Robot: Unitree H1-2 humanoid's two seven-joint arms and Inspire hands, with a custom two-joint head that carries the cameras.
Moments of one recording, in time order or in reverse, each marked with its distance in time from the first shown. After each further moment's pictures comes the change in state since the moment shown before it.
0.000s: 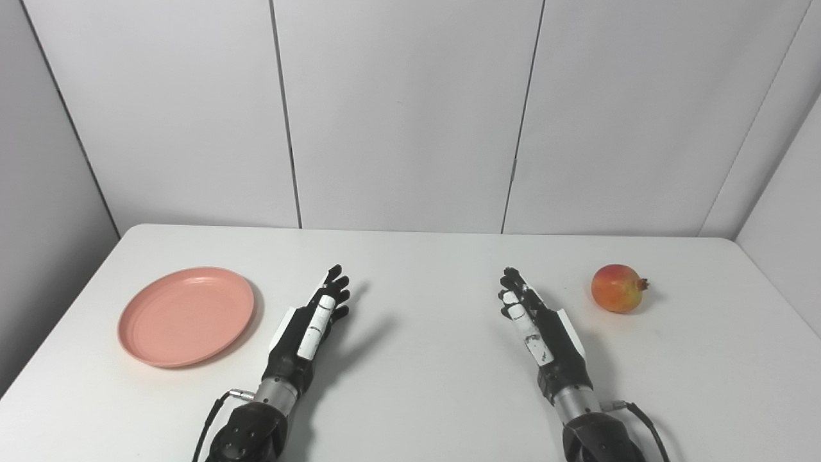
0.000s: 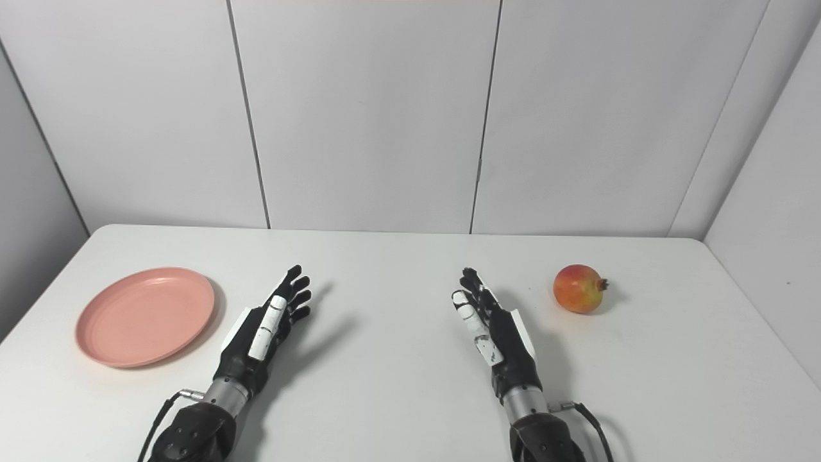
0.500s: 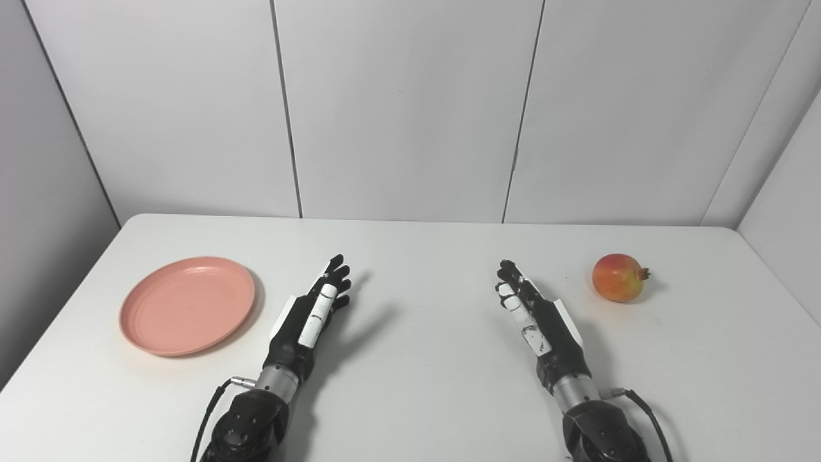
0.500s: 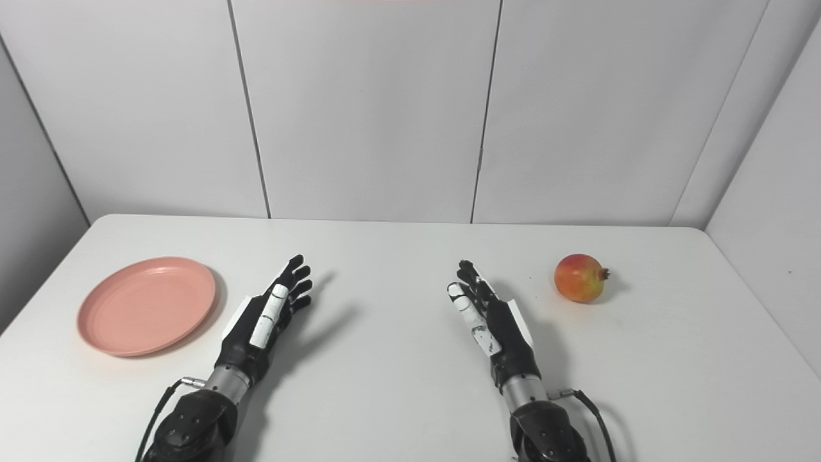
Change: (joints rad) left arm 0.000 0.001 -0.001 -0.011 0.002 0.026 0.003; right arm 0.000 -0.003 0.002 -0.004 -0.008 0.003 0.009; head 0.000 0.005
